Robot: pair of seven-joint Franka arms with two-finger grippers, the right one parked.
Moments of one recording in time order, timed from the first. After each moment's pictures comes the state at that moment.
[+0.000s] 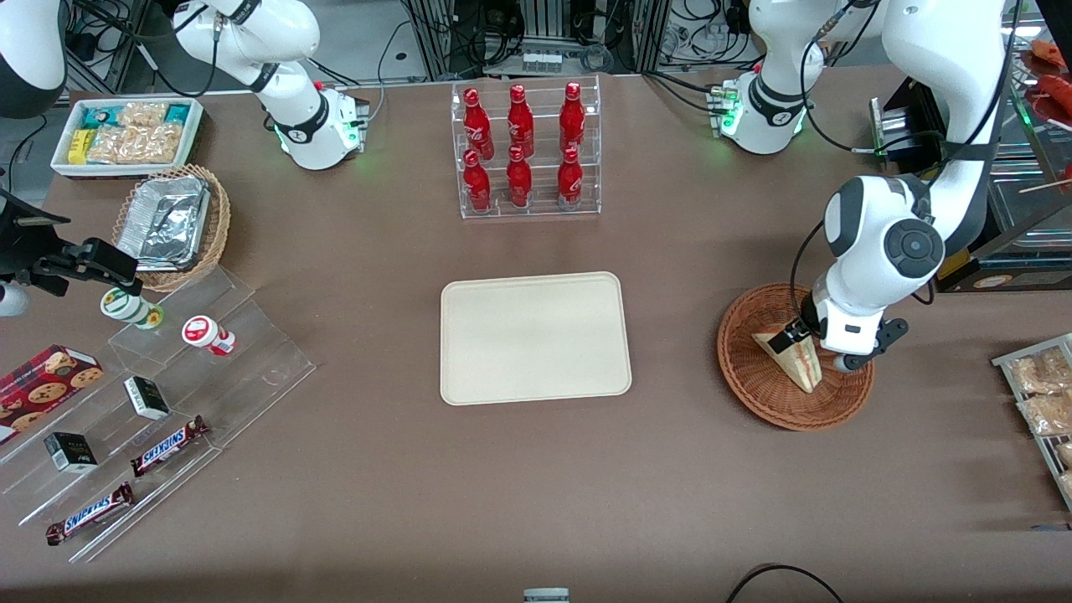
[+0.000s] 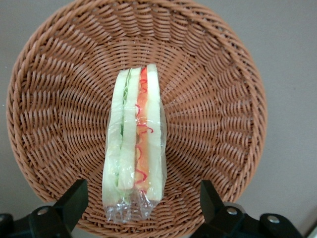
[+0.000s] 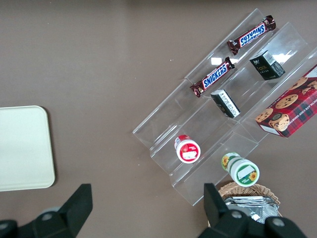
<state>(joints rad) -0.07 0.23 -0.06 -2.17 0.01 2.36 -0.71</state>
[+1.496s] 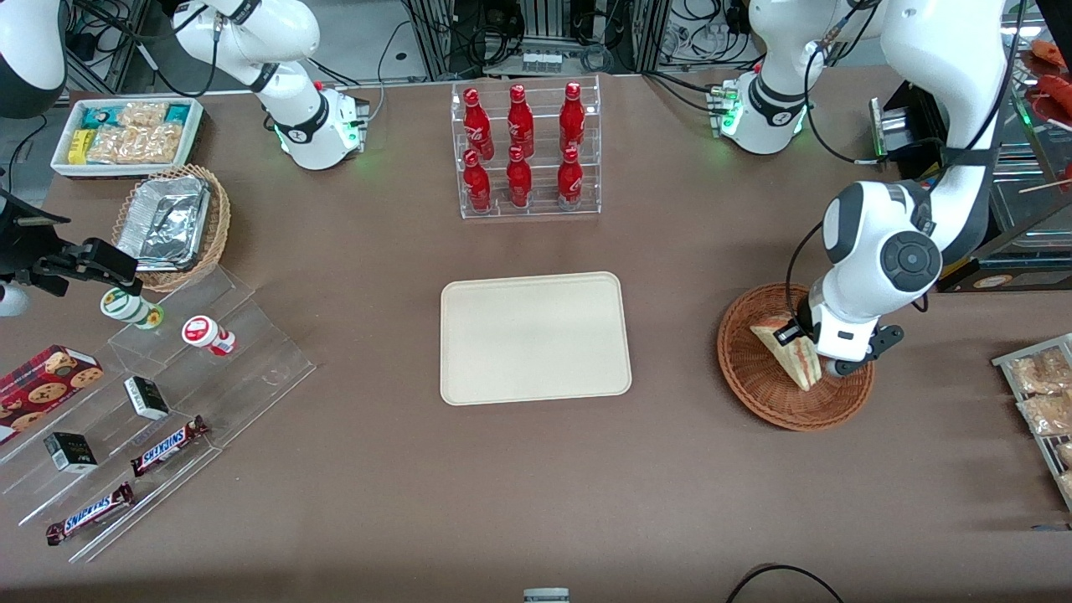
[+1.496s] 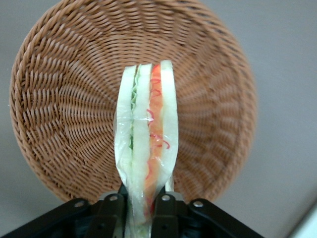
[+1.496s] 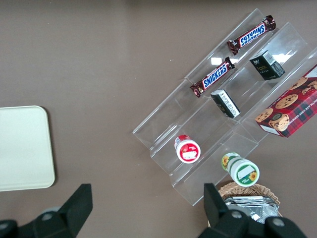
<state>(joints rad) -0.11 0.22 -0.07 -2.07 0.01 2.20 -0.65</state>
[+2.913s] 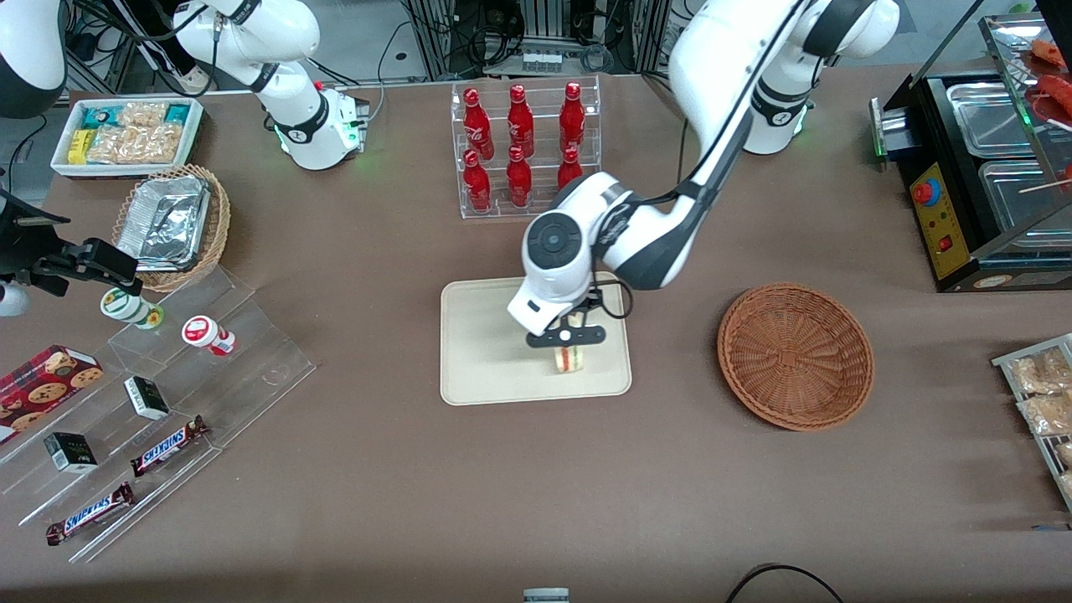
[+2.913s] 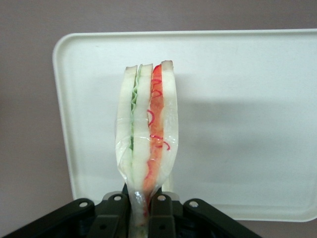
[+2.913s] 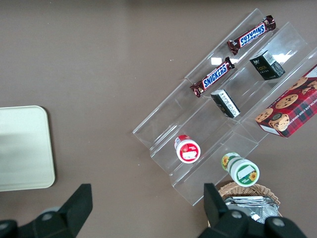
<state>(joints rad) -0.71 0.71 -0.08 -1.36 0.01 1.96 -0.83</state>
